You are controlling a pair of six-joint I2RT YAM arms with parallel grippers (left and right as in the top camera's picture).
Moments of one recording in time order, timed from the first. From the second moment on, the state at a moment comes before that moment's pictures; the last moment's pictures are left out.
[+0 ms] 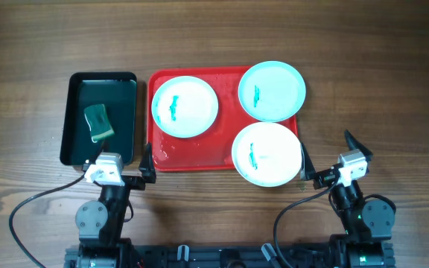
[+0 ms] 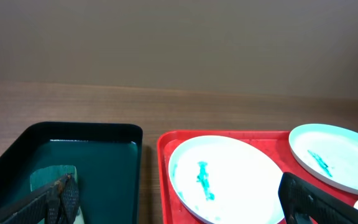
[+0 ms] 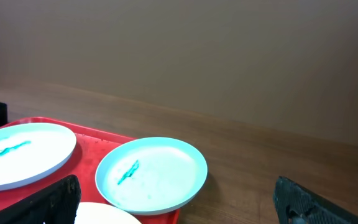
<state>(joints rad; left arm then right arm) -0.03 0.01 0.01 -0.06 0.09 -0.11 0.01 0.02 0.01 0.02 -0.25 -0.11</state>
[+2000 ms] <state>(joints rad) -0.03 0.01 0.01 -0.06 0.09 -0.11 0.01 0.02 0.01 0.02 -0.24 -0.14</state>
